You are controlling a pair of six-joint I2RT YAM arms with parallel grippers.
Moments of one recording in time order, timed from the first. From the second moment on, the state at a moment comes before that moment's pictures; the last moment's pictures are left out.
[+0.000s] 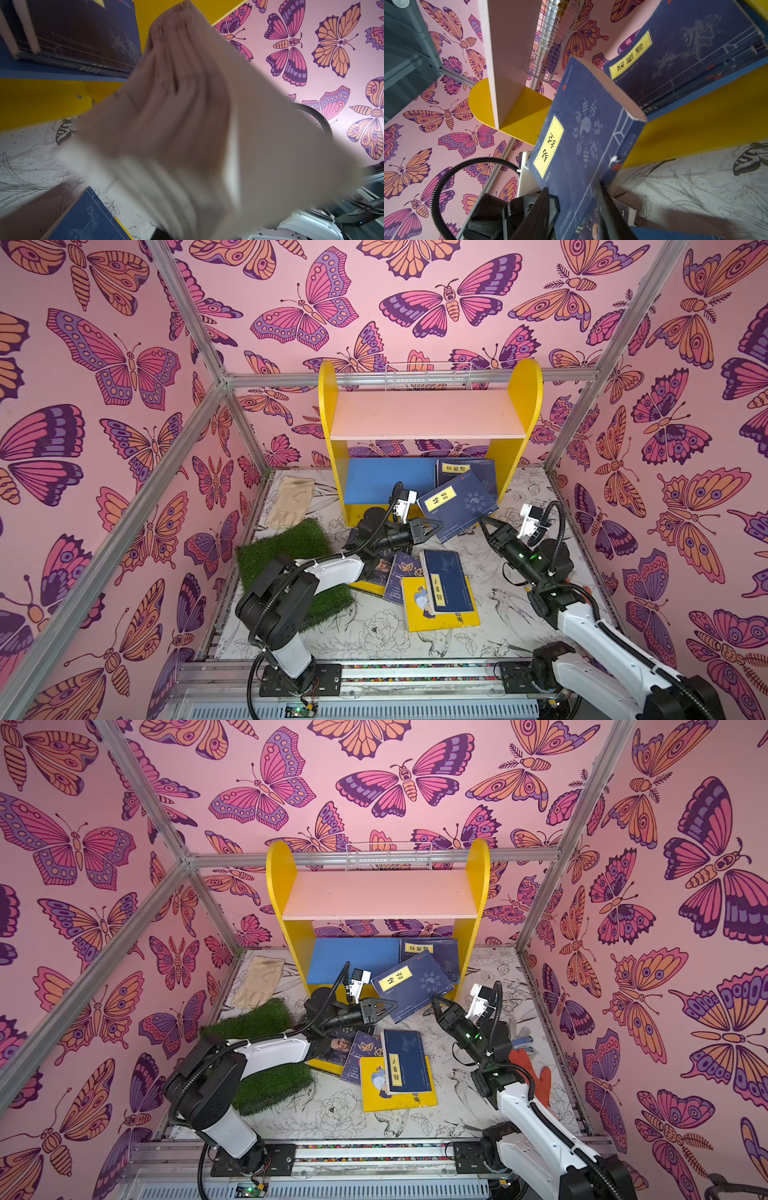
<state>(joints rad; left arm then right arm) -0.63 1.67 0.86 0.78 0.67 -0.97 0.30 0.93 0.40 0.54 -0.29 1.09</state>
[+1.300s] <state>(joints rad) -0.64 1.59 0.79 0.71 0.65 -0.88 0.31 1.05 0.41 0.55 -0.36 1.13</state>
